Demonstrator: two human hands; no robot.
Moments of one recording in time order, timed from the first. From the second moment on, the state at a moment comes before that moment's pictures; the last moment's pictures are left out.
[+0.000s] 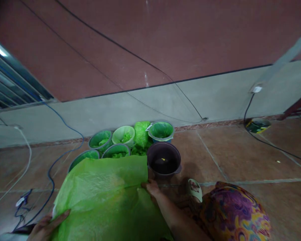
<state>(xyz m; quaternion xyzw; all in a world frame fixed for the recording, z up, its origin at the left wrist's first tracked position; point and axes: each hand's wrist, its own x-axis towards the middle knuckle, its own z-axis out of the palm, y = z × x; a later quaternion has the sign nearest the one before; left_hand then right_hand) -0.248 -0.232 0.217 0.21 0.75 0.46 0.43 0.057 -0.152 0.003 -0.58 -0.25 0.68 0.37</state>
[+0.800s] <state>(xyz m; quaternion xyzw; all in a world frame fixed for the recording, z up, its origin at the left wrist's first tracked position) -0.259 -0.201 0.203 0.41 0.72 0.43 0.36 0.150 -0.166 0.078 -0.47 -0.33 0.65 0.50</state>
